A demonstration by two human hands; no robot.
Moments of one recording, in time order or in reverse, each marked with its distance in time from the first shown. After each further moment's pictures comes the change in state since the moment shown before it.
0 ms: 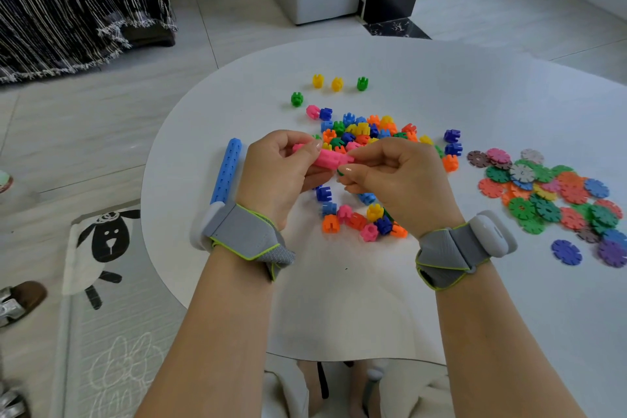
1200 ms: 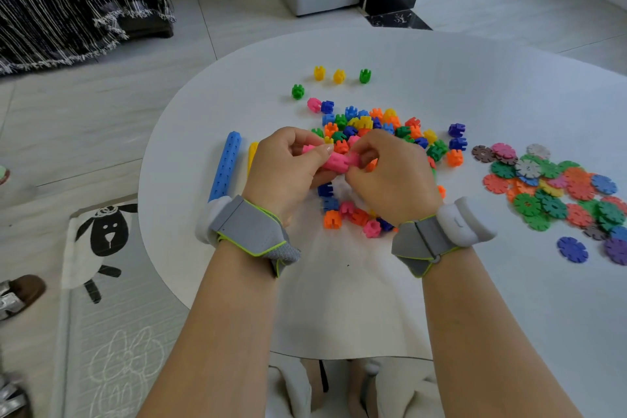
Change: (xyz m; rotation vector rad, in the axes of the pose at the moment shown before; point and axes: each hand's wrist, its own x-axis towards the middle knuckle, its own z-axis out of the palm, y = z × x) left_hand 0.006 -0.010 0.002 0.054 -0.043 0.001; right_hand 0.016 0.011 0.010 -0.693 0.012 -0.003
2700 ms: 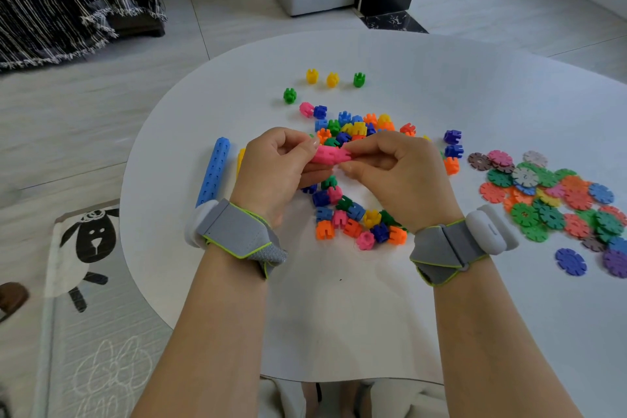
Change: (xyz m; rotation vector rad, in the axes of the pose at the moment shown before) left_hand 0.012 0.001 0.002 -0.063 -0.010 -0.017; right_hand 0.002 0.010 -0.011 0.384 0.054 -0.084
